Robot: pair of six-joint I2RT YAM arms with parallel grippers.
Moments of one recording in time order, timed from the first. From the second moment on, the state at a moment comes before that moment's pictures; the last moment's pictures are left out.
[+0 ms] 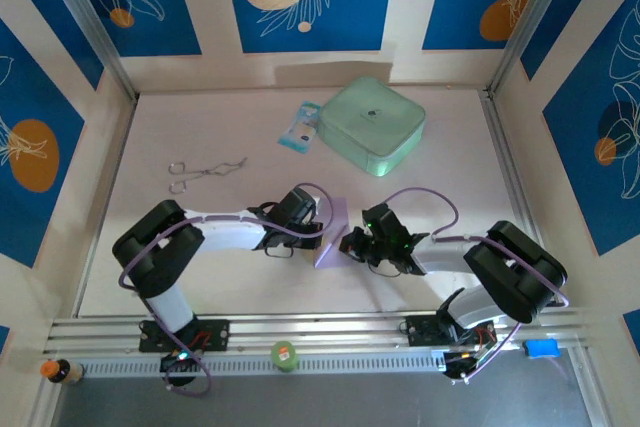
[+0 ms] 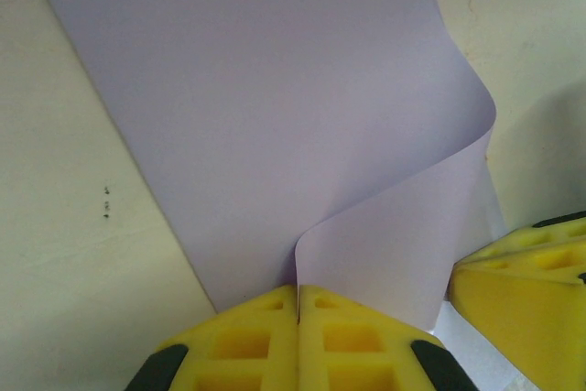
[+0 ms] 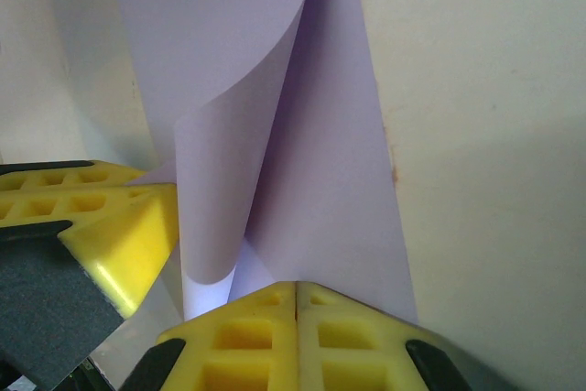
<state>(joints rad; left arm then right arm) -0.85 1.70 0.81 -0.08 0.16 -0.62 0.70 1.43 0.36 0.25 -0.28 1.11</state>
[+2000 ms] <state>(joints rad) -0.83 1.70 0.78 -0.01 0.17 -0.66 0.64 1.45 0.45 0.32 -0.44 1.05</state>
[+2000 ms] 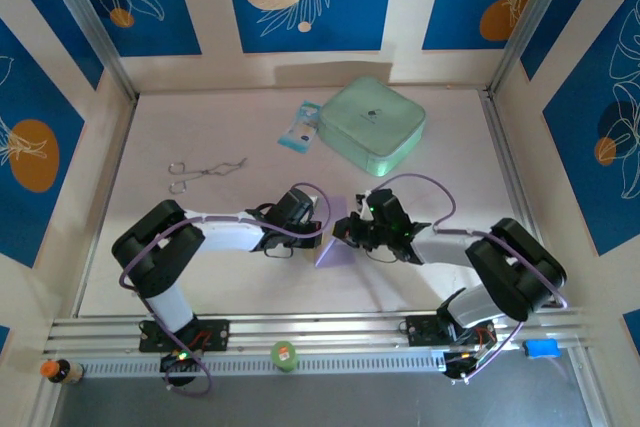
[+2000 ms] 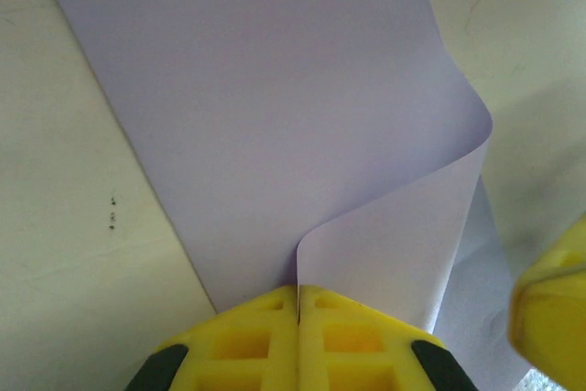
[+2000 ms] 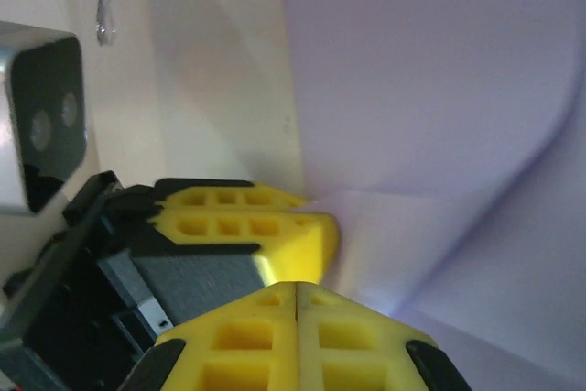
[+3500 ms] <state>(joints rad) -0.83 1.70 0.78 -0.01 0.19 -0.66 0.59 1.58 0.50 0.23 -0.41 1.05</state>
